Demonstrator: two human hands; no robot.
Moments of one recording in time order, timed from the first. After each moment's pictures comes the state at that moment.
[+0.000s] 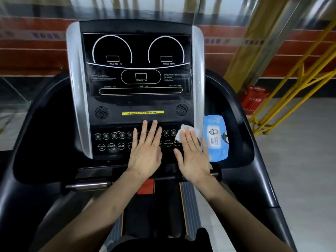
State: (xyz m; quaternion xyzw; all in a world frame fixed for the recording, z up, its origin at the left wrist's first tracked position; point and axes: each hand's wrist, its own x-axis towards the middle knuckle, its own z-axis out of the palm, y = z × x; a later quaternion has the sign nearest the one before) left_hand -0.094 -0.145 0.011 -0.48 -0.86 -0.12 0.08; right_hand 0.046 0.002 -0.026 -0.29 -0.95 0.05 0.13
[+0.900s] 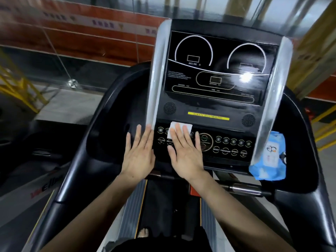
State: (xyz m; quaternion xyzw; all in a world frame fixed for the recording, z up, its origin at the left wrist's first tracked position) left_hand -0.194 -0.322 -0.015 -0.37 -0.92 -0.13 0.08; right_hand -0.102 -0.145 -0.011 -0.13 -0.98 0.06 0.11
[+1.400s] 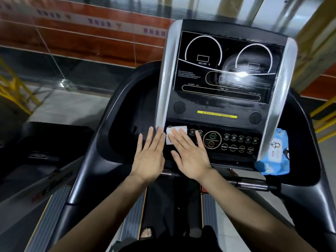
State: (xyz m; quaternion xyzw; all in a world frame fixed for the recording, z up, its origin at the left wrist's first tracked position) left_hand -0.197 -0.339 -0.017 -0.42 -0.89 -0.15 0.06; right_hand -0.103 -0.163 -0.010 -0.06 -0.99 -0.03 0.09
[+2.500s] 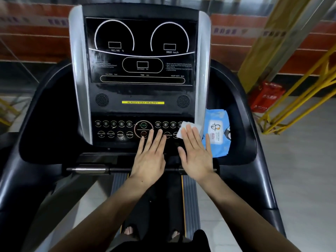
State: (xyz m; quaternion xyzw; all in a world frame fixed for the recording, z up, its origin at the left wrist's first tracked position) left_hand -0.042 -0.153 -0.020 -0.47 -0.88 -0.11 0.05; right_hand 0.069 0.020 -0.040 -0.23 -0.96 0.04 0.13
